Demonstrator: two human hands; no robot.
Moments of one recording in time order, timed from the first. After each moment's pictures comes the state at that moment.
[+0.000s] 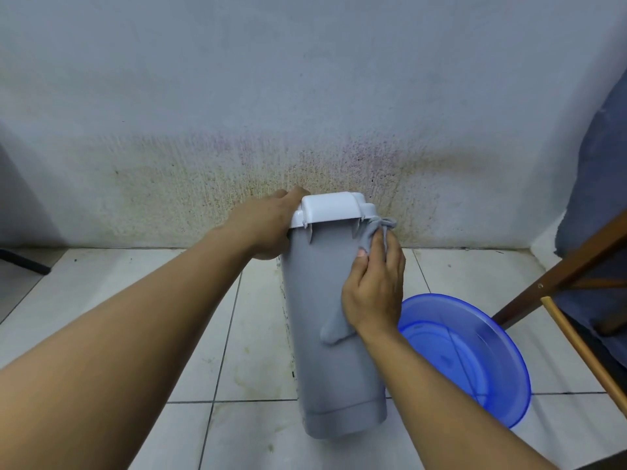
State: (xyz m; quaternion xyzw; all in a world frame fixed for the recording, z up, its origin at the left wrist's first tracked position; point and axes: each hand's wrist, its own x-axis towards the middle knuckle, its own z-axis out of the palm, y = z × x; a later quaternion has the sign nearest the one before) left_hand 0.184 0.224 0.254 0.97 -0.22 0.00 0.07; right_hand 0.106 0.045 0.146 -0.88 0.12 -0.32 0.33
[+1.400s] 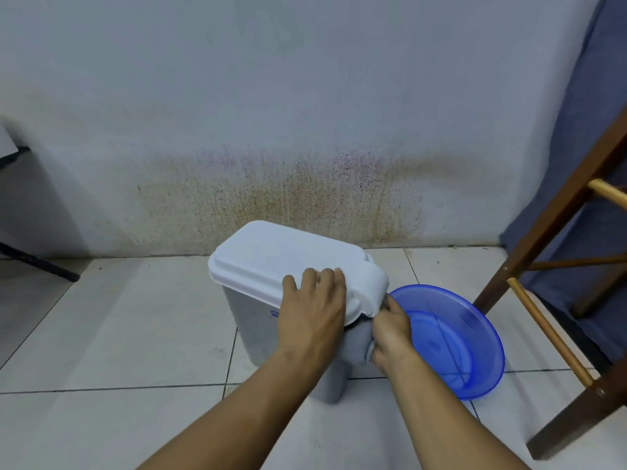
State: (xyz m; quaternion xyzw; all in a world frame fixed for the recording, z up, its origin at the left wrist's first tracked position) left_hand -0.002 0.150 0.196 0.95 -0.19 0.22 -0.08; right_hand 0.014 0.014 0.125 -0.56 0.32 -0.05 0.77
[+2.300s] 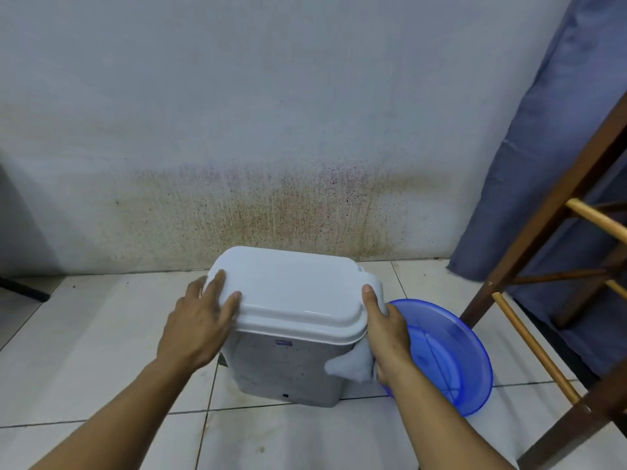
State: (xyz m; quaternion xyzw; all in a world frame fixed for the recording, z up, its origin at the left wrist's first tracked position) left_hand 0.067 0.294 0.164 0.97 0.00 0.05 0.22; right_hand 0.020 -0.008 0.147 -0.70 0.31 -0.09 0.64
